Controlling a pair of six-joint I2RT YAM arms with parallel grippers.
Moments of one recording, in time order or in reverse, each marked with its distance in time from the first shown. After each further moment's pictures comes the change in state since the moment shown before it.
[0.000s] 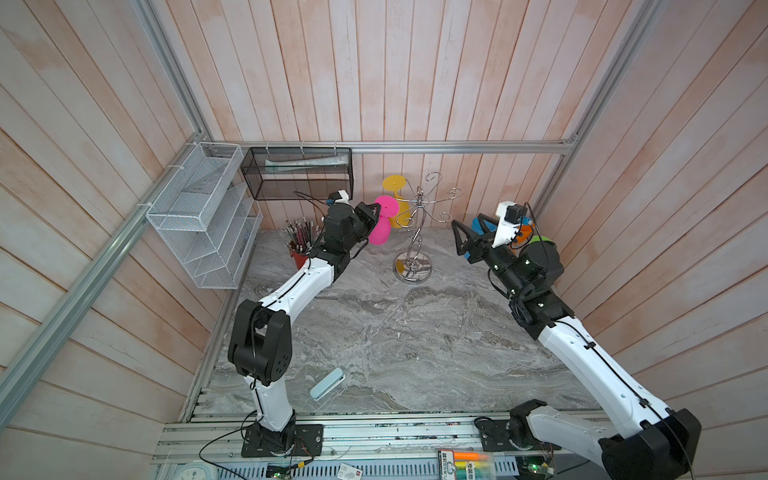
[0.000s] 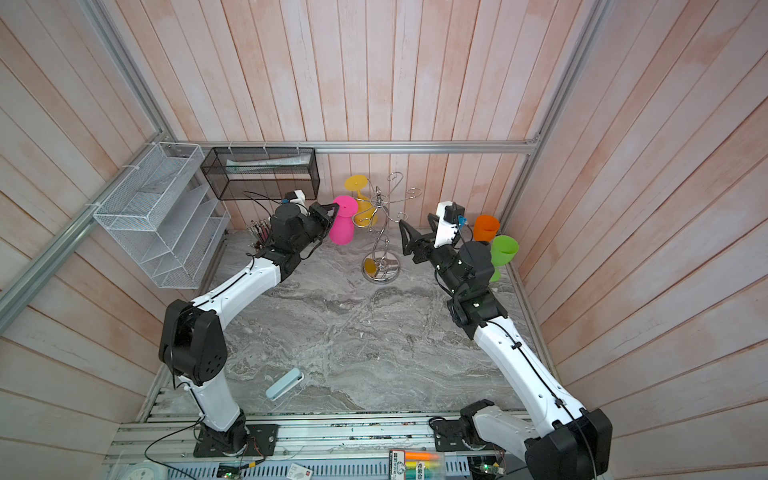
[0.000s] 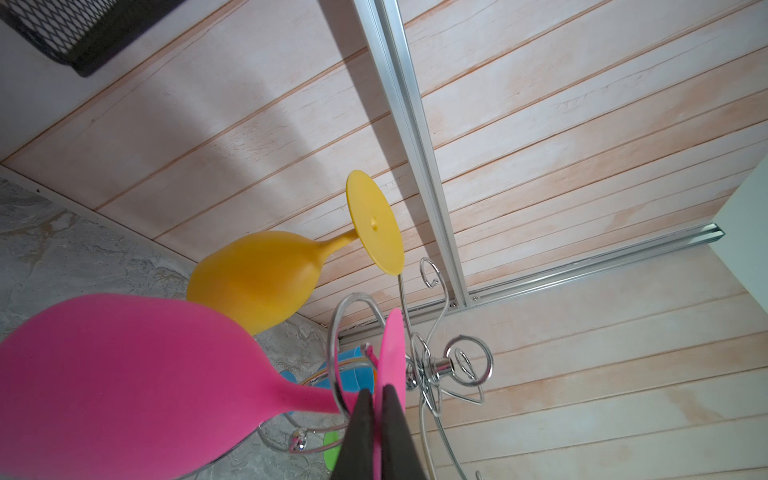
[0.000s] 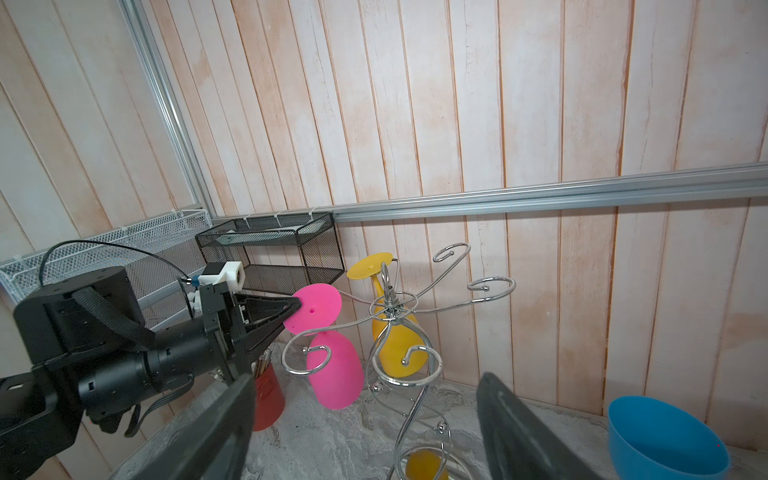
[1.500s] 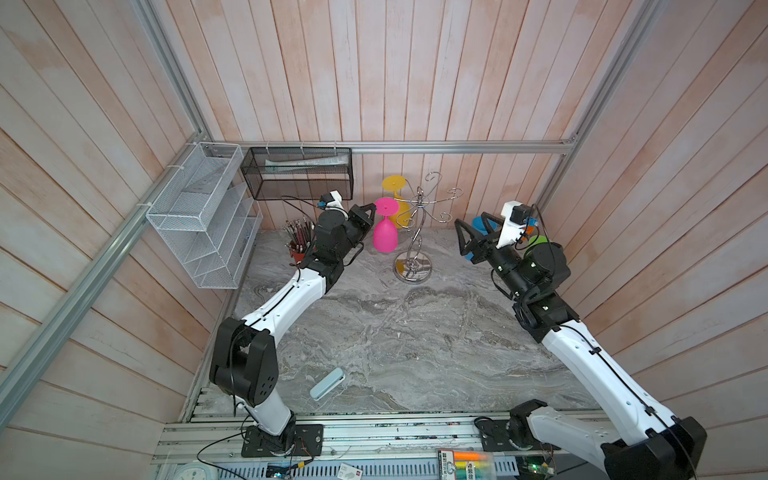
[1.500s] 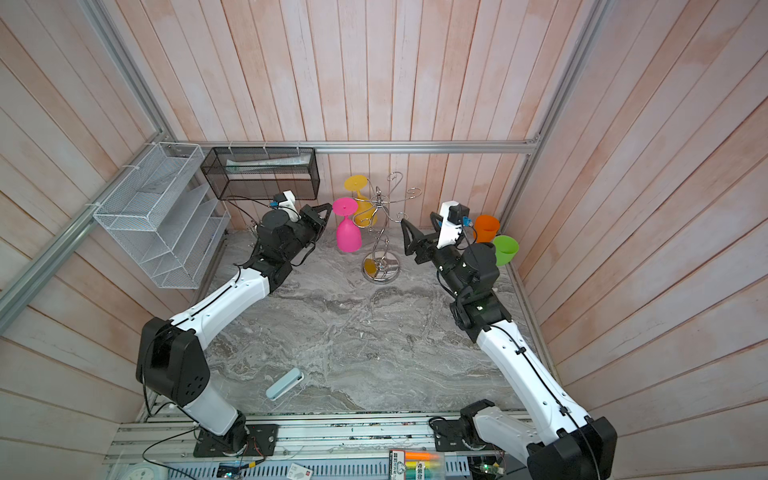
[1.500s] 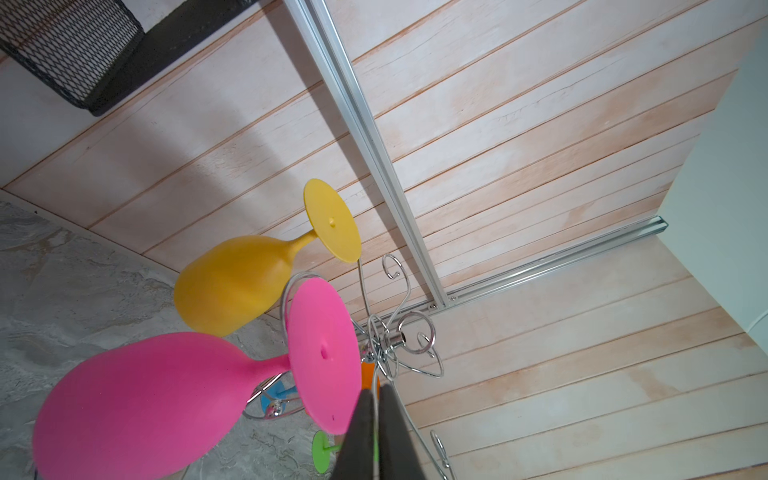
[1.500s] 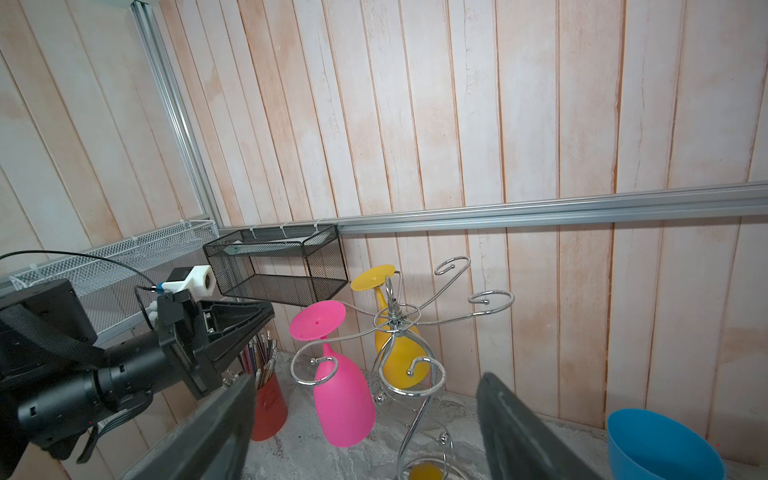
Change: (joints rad) left arm -0.014 -0.157 -0.141 0.040 -0.039 0.020; right arm 0.000 -0.032 0.000 0.001 0.000 0.000
